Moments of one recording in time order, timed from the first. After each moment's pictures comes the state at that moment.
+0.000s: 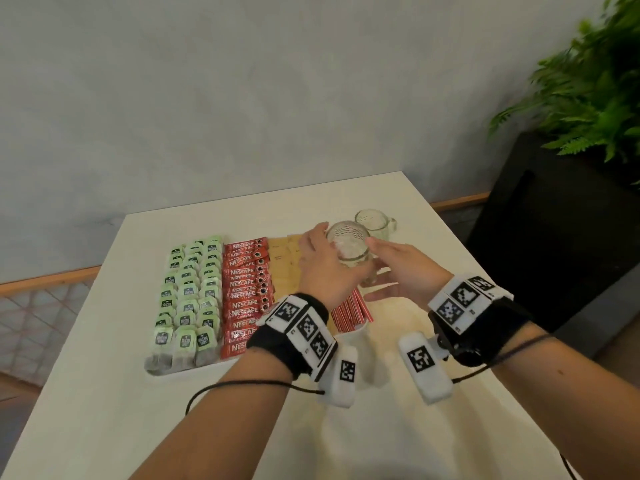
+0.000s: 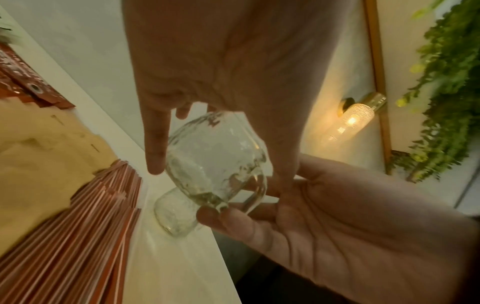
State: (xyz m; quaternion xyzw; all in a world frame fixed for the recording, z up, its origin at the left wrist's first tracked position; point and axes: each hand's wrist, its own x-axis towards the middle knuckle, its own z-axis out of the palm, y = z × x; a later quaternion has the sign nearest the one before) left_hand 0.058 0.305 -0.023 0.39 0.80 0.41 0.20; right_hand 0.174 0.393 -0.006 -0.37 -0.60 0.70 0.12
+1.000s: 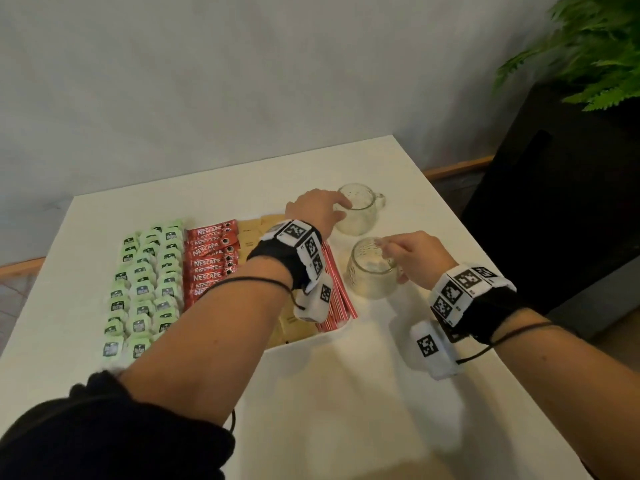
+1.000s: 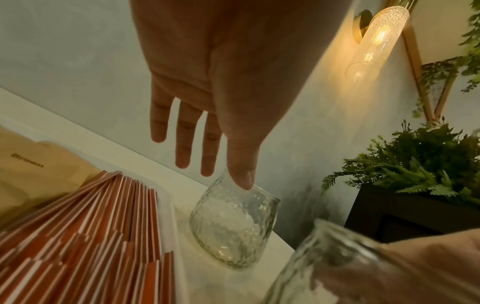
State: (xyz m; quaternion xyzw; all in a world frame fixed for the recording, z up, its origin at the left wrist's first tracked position) left_hand -0.005 0.421 -0.051 0.53 0.83 0.13 0.12; right_hand 0.193 0.459 -0.064 -0.45 -0.79 0.41 0.10
